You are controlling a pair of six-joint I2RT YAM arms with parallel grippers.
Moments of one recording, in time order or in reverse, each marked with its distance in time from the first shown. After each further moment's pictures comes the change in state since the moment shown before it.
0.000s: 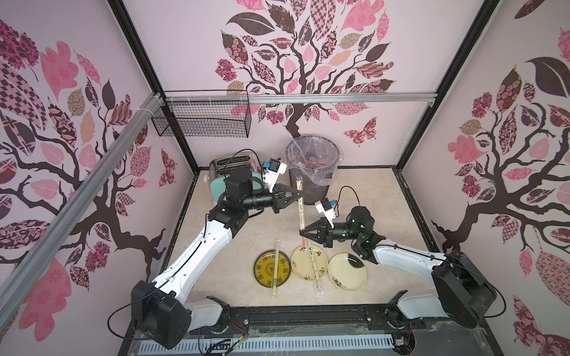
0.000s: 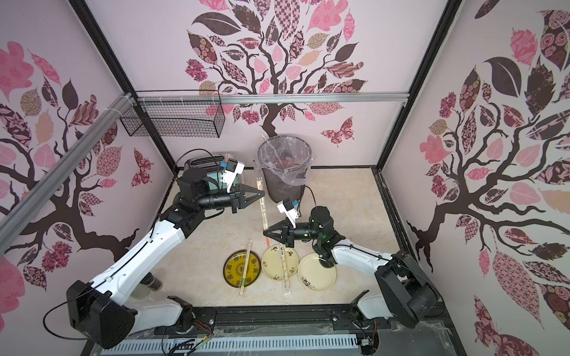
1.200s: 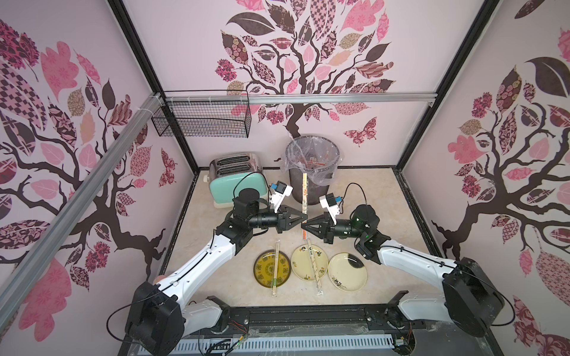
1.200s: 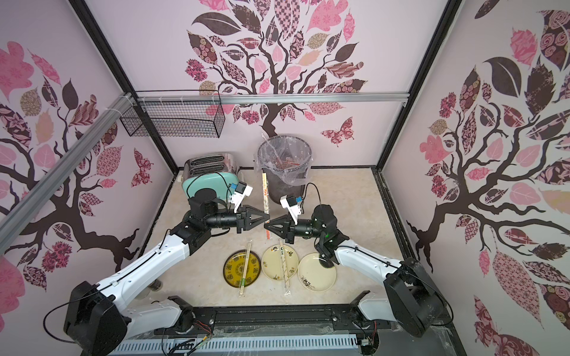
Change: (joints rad) left arm -0.080 -0.078 -0.274 0.138 0.003 -0.092; right arm 0.000 -0.069 0.026 -0.048 0.103 -0.045
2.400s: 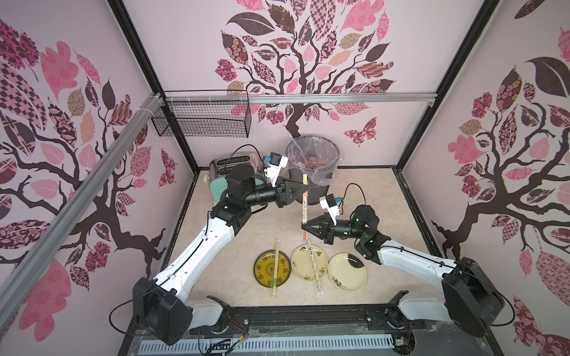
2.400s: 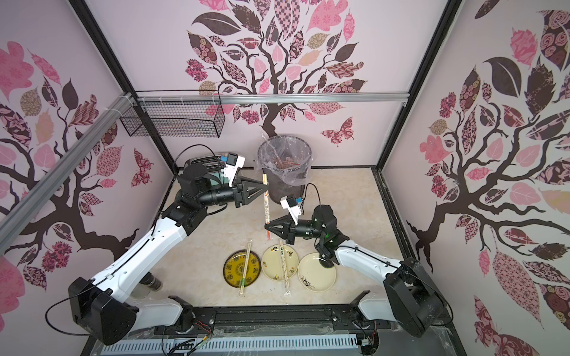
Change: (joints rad) left arm 0.051 0.110 0.327 -0.090 -0.060 0.032; right arm -0.003 0.000 -0.008 -0.013 -0.005 -0.014
